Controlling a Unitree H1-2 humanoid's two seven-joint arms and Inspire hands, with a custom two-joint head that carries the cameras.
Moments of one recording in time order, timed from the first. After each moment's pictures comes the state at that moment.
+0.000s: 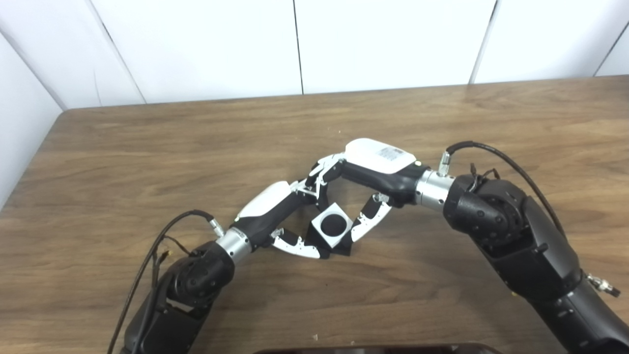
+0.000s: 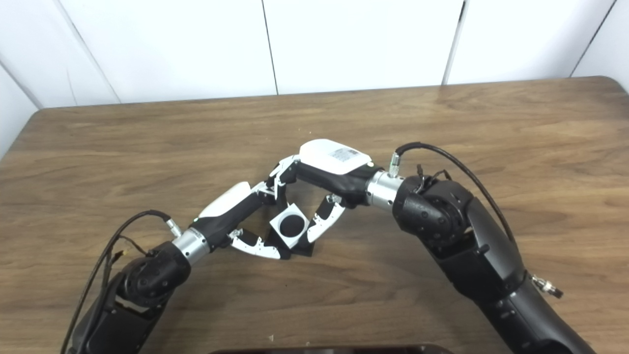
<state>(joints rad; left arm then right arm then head) -0.24 0.31 -0.38 -0.04 0.44 -0.02 -0.35 -0.46 -0.36 0.42 -0.27 -0.54 0.03 0.63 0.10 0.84</state>
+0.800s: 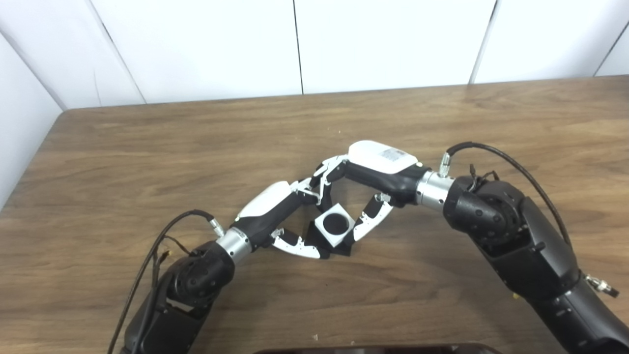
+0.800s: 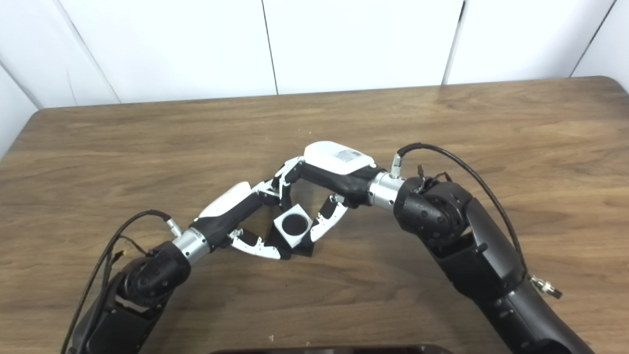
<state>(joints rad) -0.24 0.31 -0.38 -0.04 0.44 -0.02 -0.35 -0.45 -0.36 0.42 -0.23 -0.54 0.02 0.62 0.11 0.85</state>
